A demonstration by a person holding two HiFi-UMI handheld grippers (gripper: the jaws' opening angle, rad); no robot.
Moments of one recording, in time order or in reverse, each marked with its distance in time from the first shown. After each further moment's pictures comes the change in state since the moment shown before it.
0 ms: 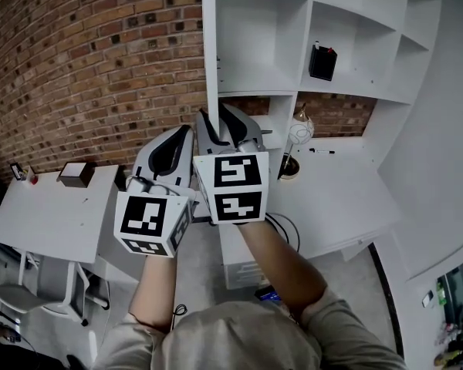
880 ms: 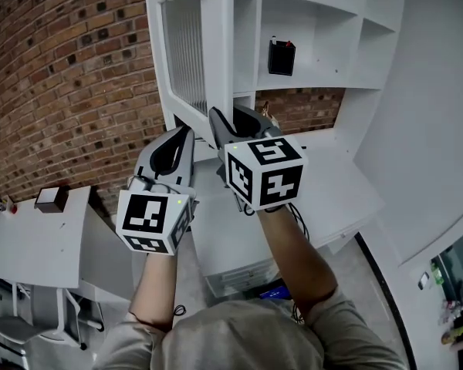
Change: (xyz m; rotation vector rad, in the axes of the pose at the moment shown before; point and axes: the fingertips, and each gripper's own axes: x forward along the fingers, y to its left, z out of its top) left arm 0.076 -0.074 -0.014 -0.039 -0.028 -0.136; right arm -0.022 -0.123 -0.019 0.102 0.063 0.033
